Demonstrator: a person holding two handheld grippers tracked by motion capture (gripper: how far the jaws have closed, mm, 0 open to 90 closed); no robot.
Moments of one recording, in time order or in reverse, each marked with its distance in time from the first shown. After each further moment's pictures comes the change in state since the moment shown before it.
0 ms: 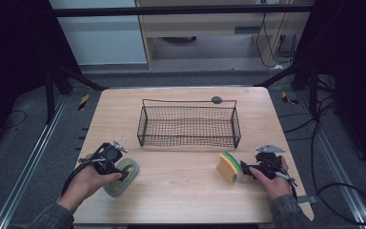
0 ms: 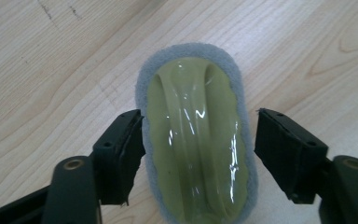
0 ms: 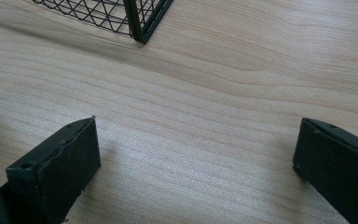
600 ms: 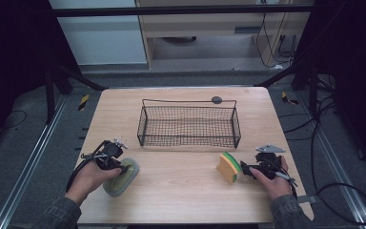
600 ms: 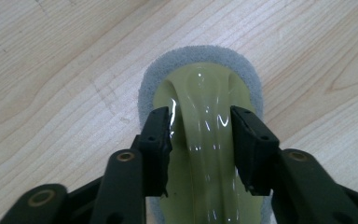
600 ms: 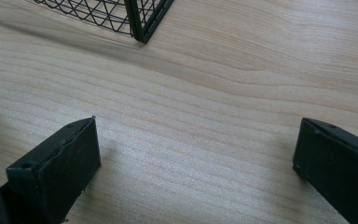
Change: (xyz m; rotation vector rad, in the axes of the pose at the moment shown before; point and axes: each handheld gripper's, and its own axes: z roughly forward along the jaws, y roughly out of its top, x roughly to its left) left arm 0.014 0.004 0.017 0.024 -0.055 -0.054; right arm 0.000 0.000 0.000 -0.001 0.001 -0.005
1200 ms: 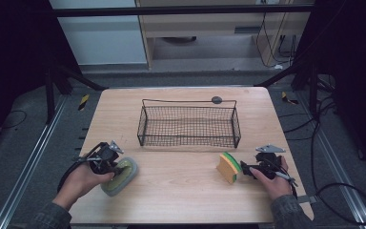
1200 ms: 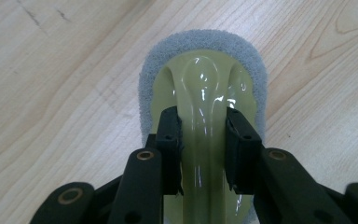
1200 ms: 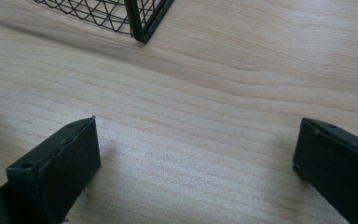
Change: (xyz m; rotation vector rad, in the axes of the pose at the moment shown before) left arm 0.000 -0.015 -0.021 -0.053 -0.005 0.167; right arm 0.000 0.000 0.000 0.002 0.001 0.004
